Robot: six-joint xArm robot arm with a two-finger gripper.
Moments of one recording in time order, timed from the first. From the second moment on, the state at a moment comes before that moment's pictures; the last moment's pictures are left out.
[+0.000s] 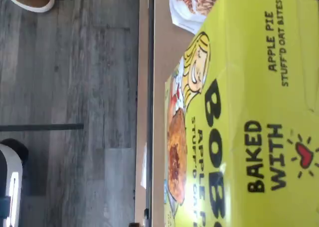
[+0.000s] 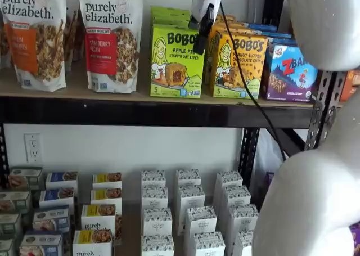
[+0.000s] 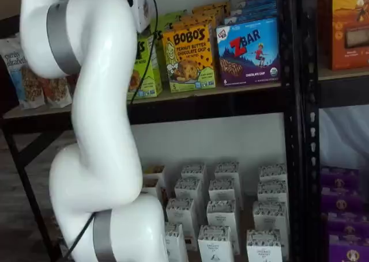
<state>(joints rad) 0.19 -0.12 -1.59 0.19 1.57 -1.35</state>
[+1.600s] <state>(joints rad) 0.20 -0.13 -1.58 0.20 1.55 -1.34</state>
